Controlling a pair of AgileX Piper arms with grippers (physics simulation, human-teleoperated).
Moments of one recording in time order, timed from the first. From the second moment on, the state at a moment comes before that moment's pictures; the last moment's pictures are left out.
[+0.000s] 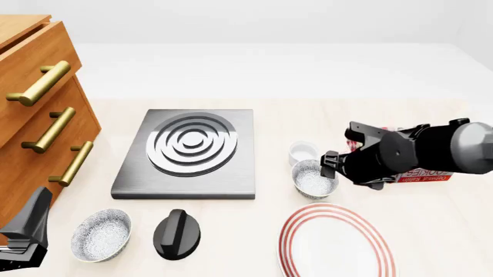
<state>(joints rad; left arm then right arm) 0.00 0.00 0.00 0.00 0.00 0.25 1.65 -0.80 0.27 0.44</state>
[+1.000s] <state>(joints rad) 0.00 0.00 0.00 0.00 0.00 0.27 1.74 -0.77 0.19 0.48</state>
